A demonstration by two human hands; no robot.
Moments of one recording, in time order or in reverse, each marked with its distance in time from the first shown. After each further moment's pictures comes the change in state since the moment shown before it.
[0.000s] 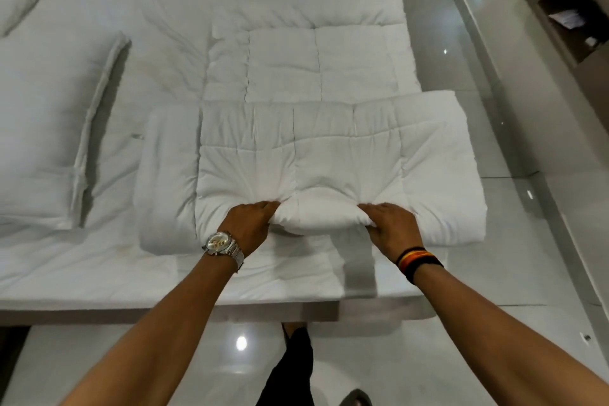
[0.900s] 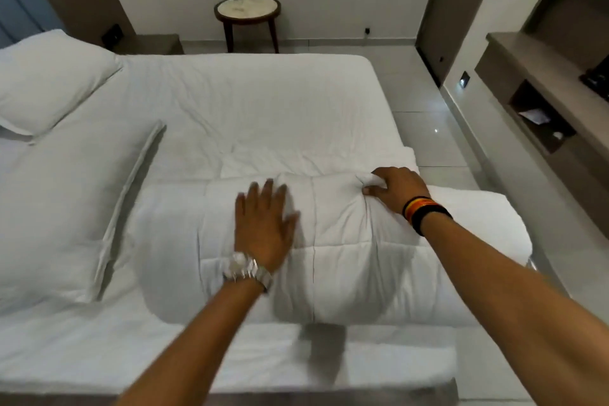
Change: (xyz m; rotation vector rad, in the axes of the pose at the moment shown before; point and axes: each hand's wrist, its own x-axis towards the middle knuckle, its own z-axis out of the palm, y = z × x) left_hand 0.060 0.017 -0.135 -0.041 0.426 -0.205; right_hand 0.196 -0.024 -0.167 0.011 -0.108 0.203
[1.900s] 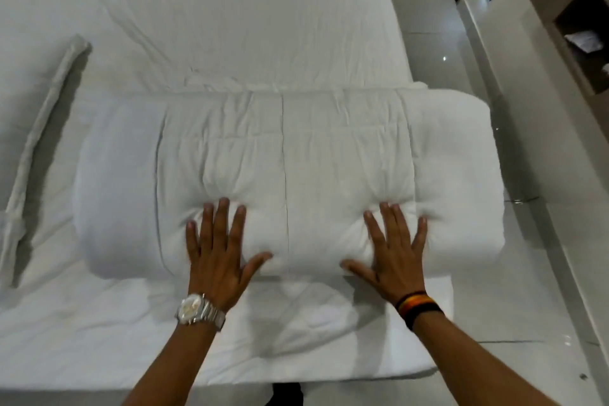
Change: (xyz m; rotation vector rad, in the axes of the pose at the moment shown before) left_hand -0.054 -0.068 0.187 0.119 0.020 0.057; right_hand -0.072 0.119 0.237 -0.205 0.350 -0.254
